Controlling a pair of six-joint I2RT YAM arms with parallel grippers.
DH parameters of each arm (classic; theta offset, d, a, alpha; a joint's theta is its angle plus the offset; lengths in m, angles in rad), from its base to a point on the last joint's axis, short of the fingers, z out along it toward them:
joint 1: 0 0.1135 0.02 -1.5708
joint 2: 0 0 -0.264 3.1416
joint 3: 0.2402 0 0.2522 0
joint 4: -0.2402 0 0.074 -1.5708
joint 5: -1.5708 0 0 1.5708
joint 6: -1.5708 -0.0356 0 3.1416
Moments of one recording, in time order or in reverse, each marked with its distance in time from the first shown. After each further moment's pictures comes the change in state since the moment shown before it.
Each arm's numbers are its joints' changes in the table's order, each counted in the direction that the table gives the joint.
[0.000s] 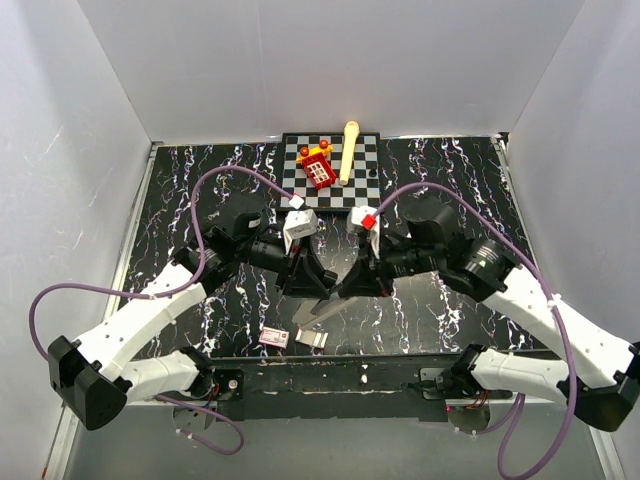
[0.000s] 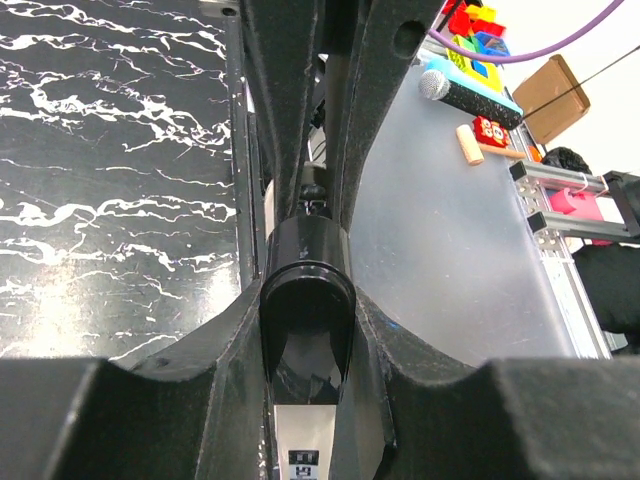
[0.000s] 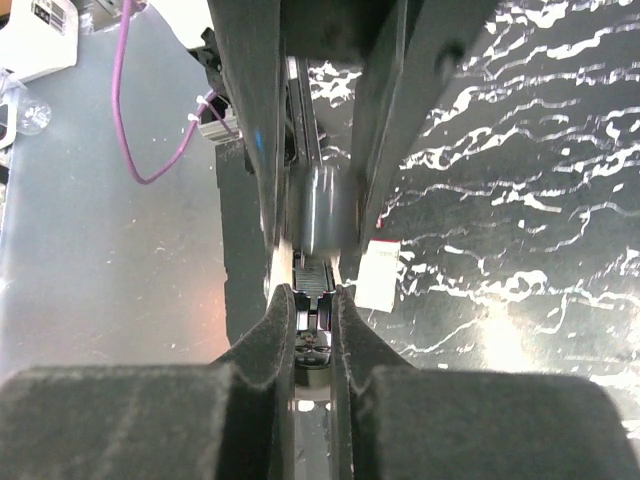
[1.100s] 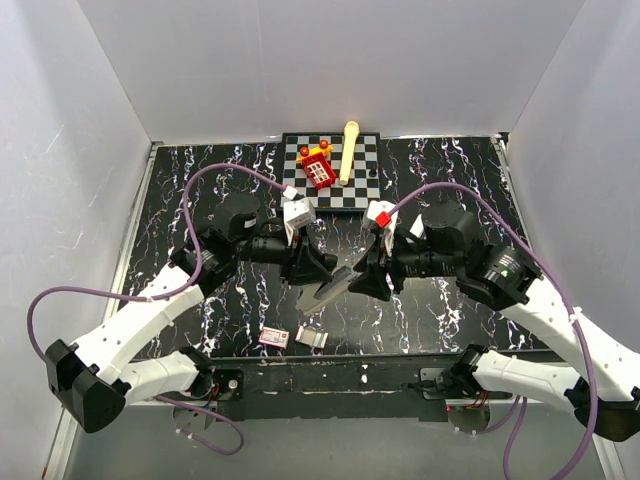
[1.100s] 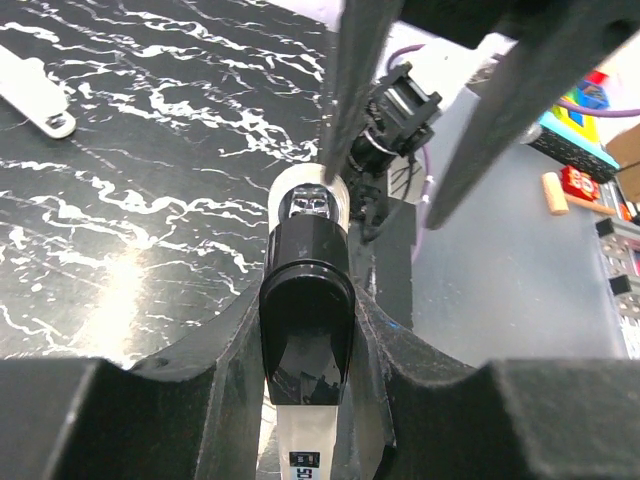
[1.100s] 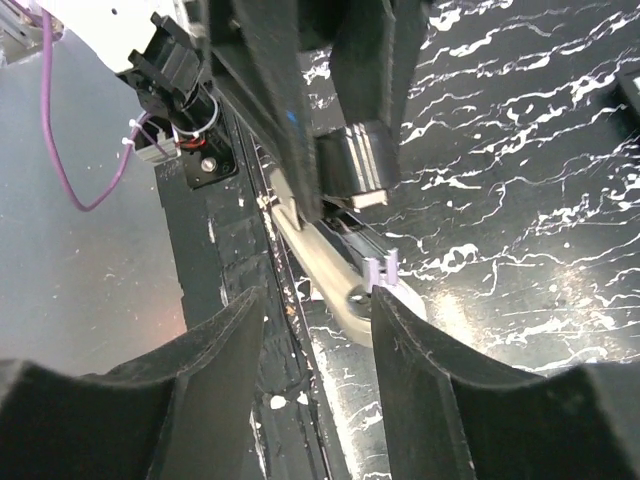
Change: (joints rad) left arm 0.004 -0.027 -0.010 0.051 0.198 0.049; right arm 0.003 -0.106 -0.023 -0.037 -0.190 -0.030
